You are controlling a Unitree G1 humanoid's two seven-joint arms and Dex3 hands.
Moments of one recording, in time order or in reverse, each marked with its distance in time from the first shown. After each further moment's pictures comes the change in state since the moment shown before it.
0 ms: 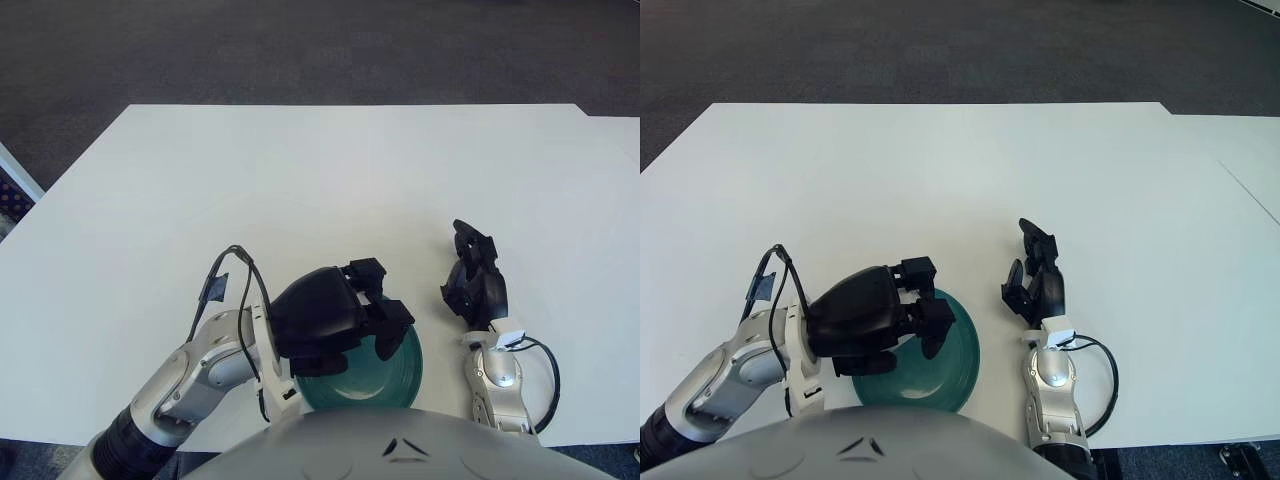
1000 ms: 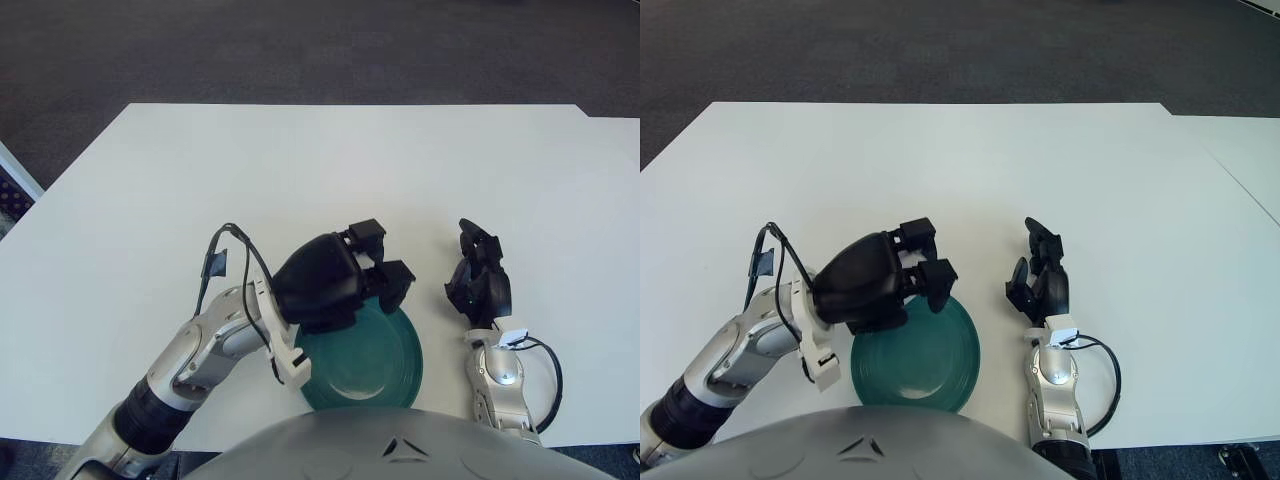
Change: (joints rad) left arm -0.030 -0.024 0.027 -0.031 0.002 0.041 0.032; right arm -0.011 -0.006 -0.006 0.001 -0.050 0.003 -0.031
